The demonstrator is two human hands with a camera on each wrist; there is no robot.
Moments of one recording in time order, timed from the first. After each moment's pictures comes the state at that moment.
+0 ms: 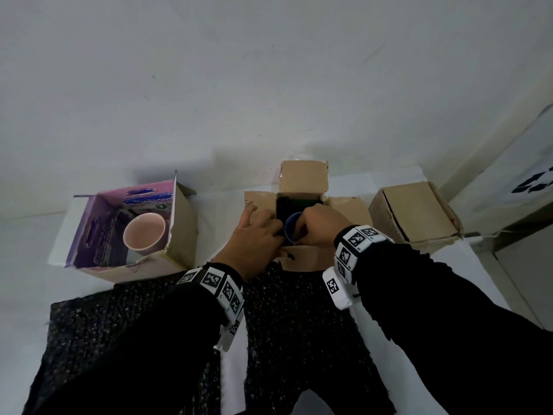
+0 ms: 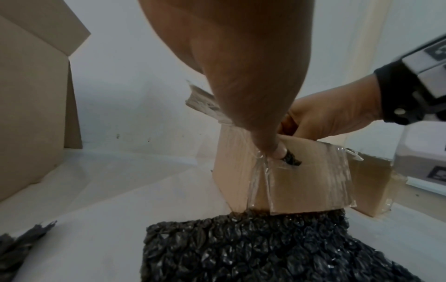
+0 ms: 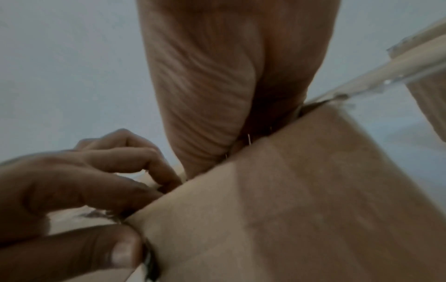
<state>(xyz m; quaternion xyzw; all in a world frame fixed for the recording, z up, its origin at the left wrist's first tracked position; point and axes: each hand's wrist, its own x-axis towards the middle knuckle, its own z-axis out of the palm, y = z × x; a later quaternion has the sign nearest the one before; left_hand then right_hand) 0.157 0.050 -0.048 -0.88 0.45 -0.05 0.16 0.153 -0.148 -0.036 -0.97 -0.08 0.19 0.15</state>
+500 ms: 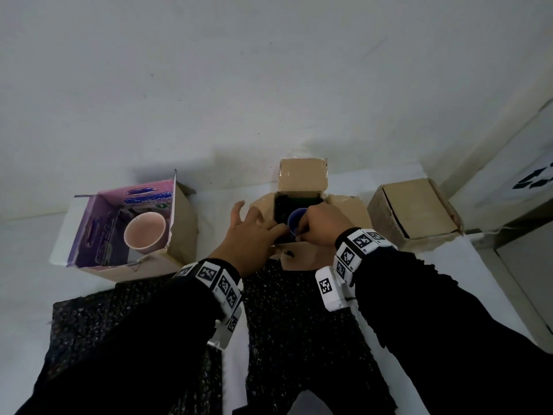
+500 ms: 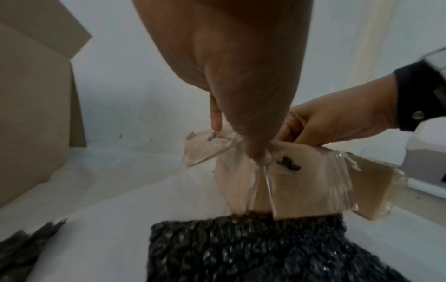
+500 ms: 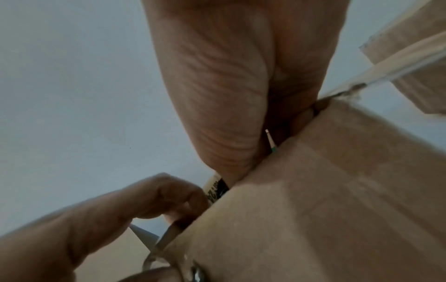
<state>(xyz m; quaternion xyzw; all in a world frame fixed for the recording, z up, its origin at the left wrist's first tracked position) 0.153 0.048 -0.041 -0.91 0.40 0.00 0.12 0.149 -0.149 -0.046 -0.97 -0.04 0.16 0.17</state>
